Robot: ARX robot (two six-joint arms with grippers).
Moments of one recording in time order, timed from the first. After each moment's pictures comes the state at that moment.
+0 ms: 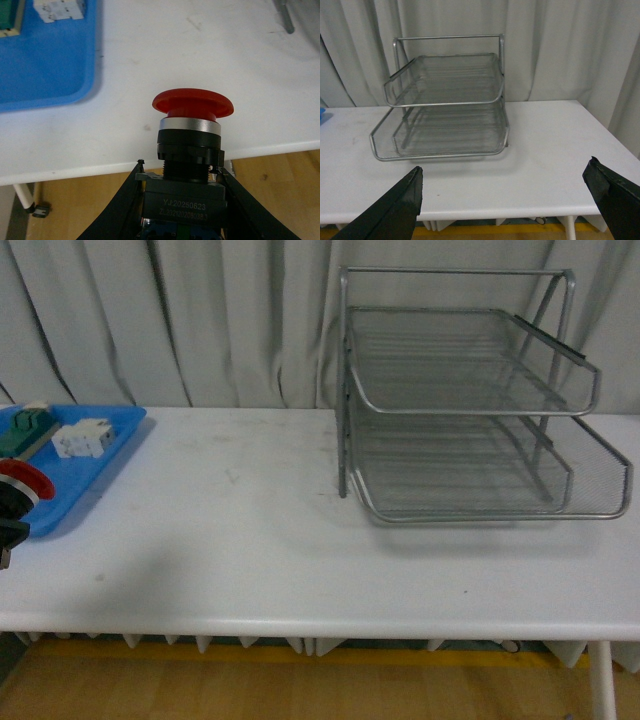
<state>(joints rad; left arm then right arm) -0.06 1.32 0.48 0.22 0.03 0.08 0.00 0.00 0.01 0.00 0.00 0.00</state>
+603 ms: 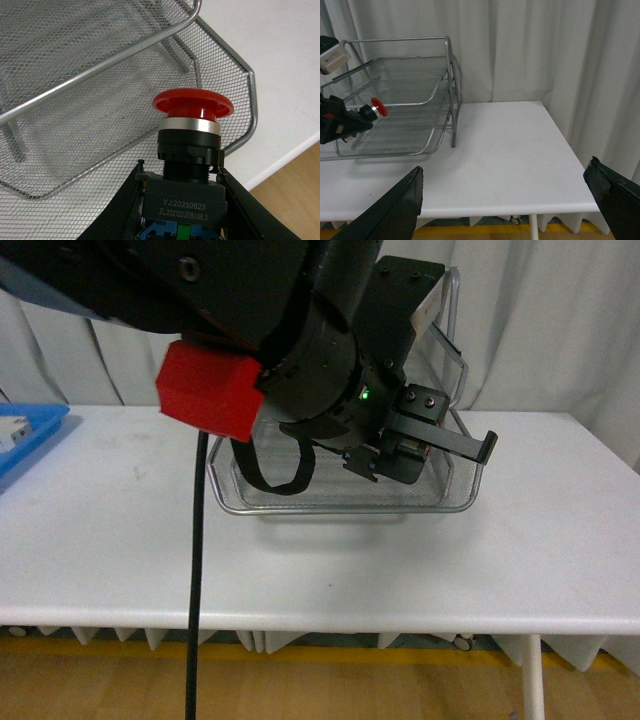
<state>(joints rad) -0.58 1.94 1.26 0.04 -0.06 0.05 0.00 0.00 0.01 0.00 0.00 0.00</state>
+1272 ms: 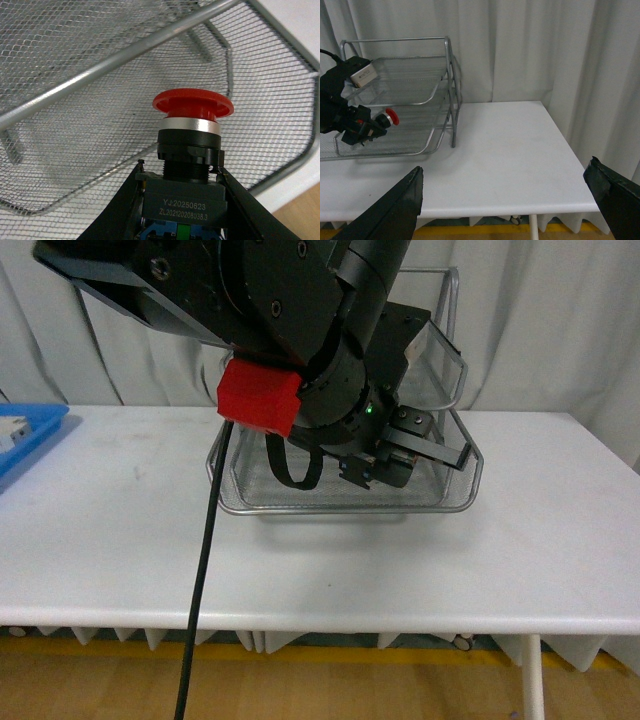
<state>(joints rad) -0.55 2.11 1.46 -0.07 -0.07 0.06 0.00 0.00 0.01 0.00 0.00 0.00</state>
